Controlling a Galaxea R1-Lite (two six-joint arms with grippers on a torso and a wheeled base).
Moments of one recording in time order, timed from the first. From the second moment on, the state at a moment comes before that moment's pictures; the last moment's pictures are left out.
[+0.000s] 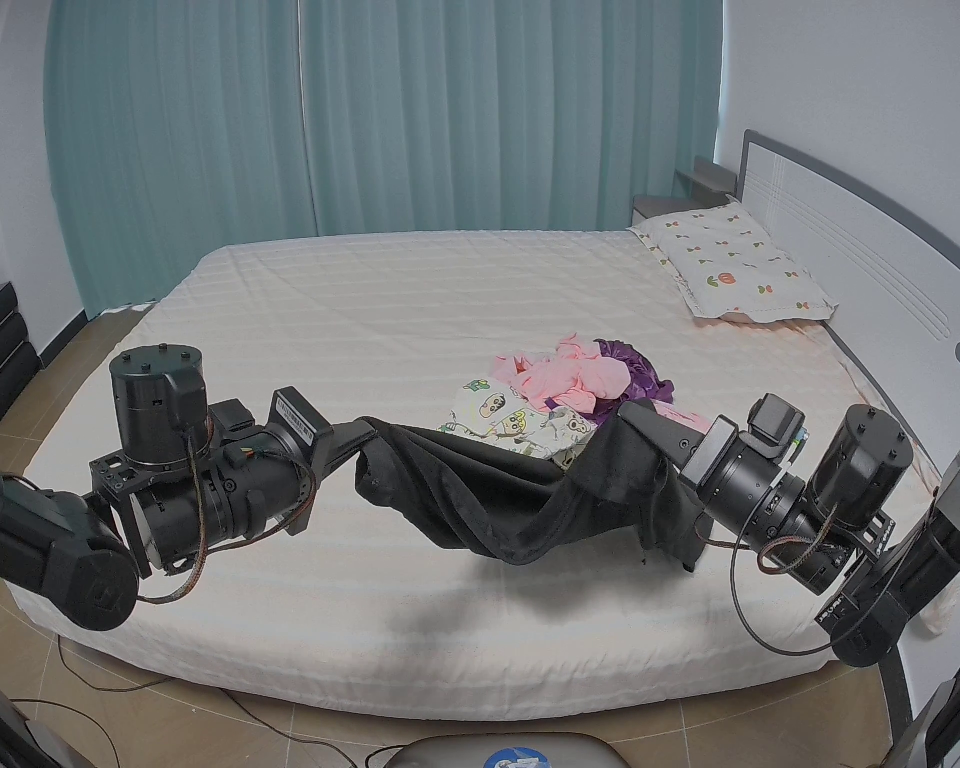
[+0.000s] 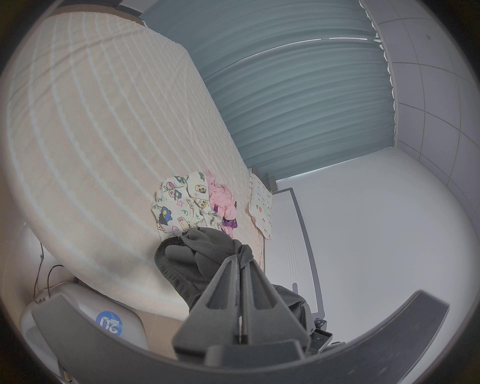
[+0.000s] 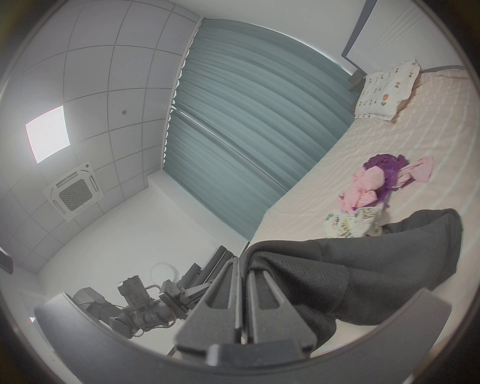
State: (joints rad) left arm -0.45 1.64 -0.64 -0.77 -0.13 -1.20; right arm 0.58 1.84 -0.45 -1.55 0.11 0.83
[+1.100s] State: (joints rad) left arm -0.43 1.51 -0.64 -0.77 -0.13 -1.20; right arm 0.66 1.84 -0.57 -1.55 0.11 0.75
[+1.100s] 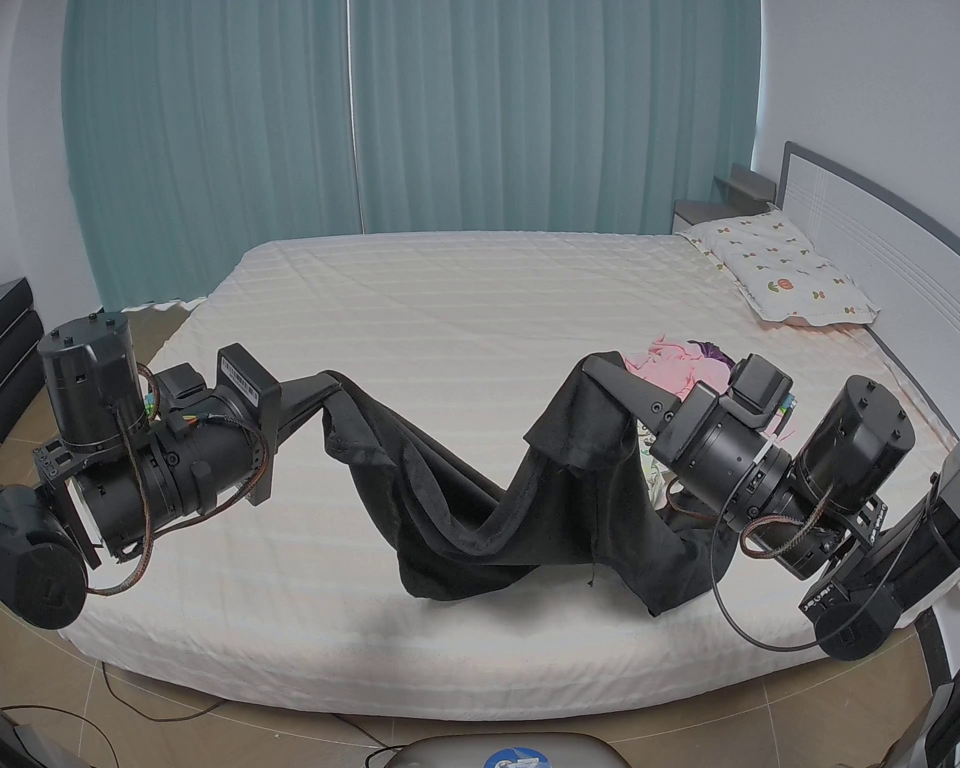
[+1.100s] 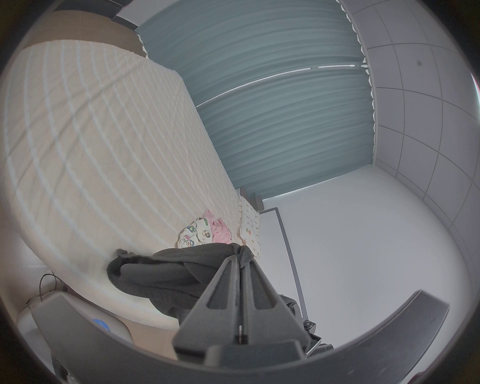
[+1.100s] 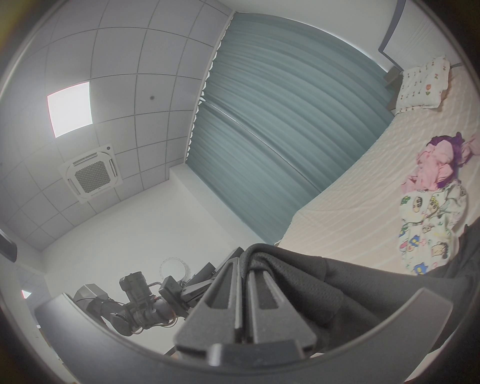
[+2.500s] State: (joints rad) left arm -0.51 1.50 -0.61 -0.68 -0.14 -1.15; right arm 0.61 1.81 -0.35 -1.55 0.11 0.75
